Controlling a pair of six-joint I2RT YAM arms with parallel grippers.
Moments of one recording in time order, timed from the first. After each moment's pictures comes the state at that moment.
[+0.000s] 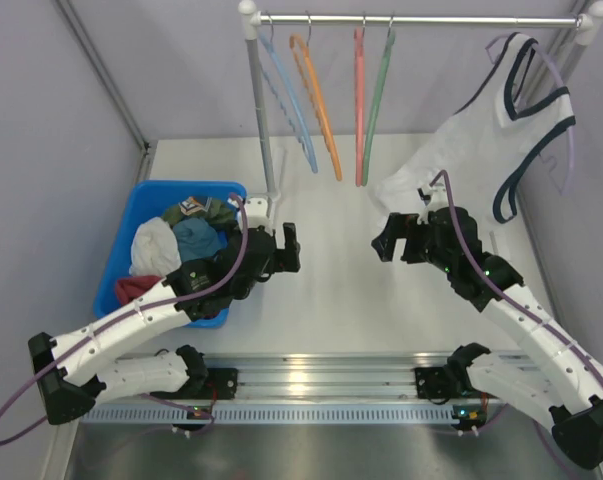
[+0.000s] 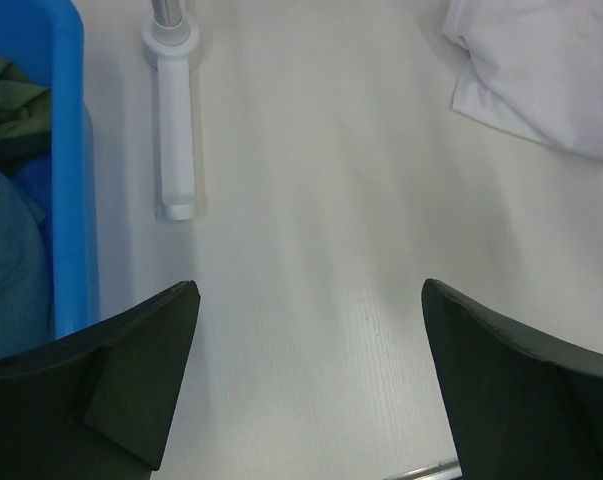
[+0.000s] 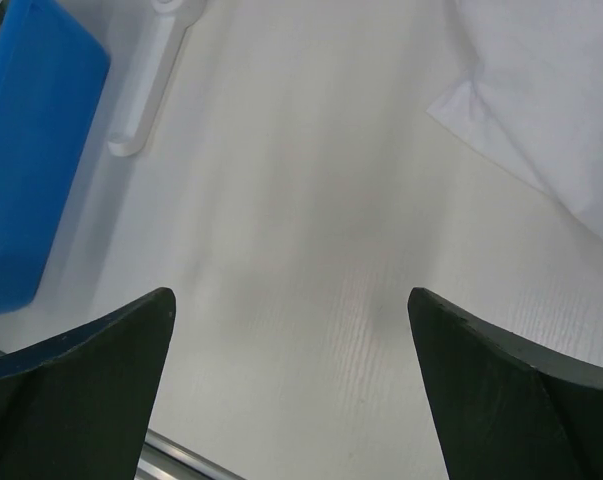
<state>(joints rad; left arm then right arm) -0.98 1.02 1.00 -0.52 -0.59 -0.57 0.51 0.89 0.83 -0.44 0.02 0.40</state>
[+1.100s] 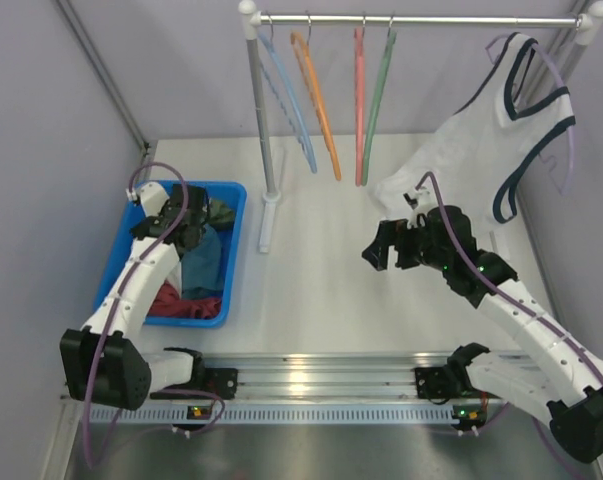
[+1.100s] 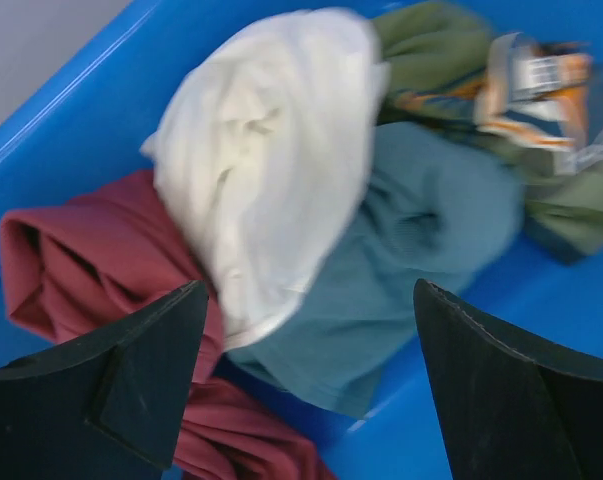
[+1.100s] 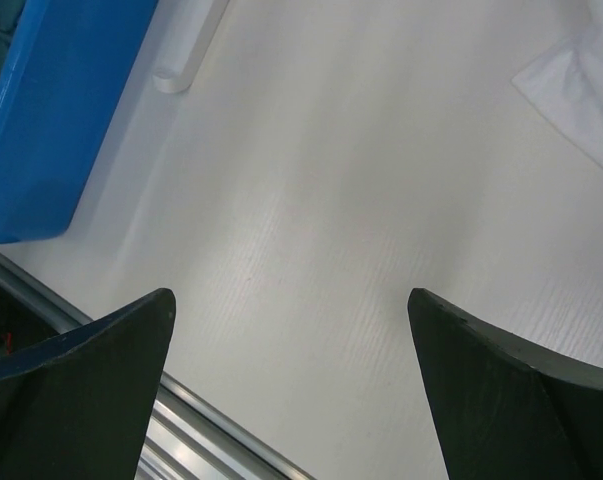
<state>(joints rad) -0.21 1.24 1.09 -0.82 -0.74 -0.76 0.51 0.92 0.82 -0.45 -0.15 0.35</state>
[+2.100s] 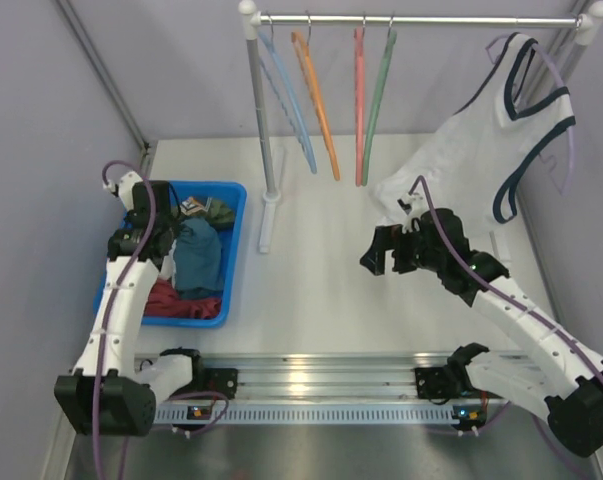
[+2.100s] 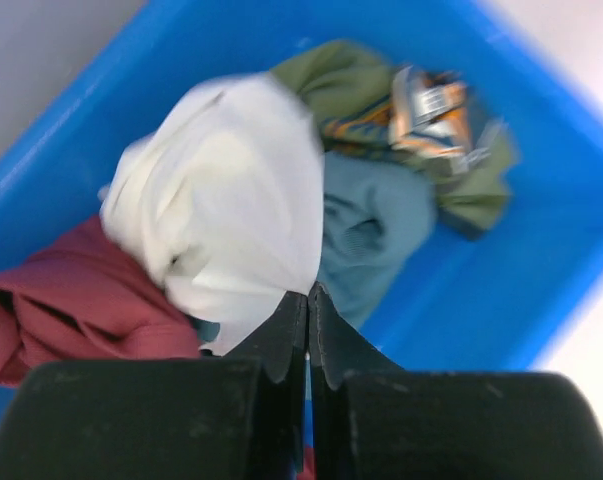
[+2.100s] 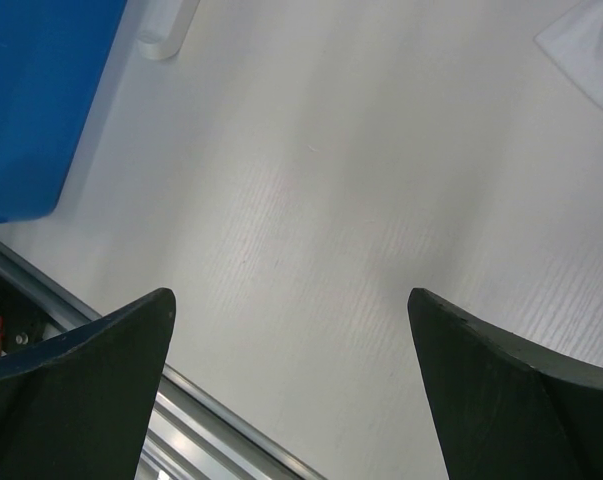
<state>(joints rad) -0.01 1.12 1.04 -0.71 -0.45 -0.57 0.51 0.96 0.78 -0.43 -0.19 0.36</state>
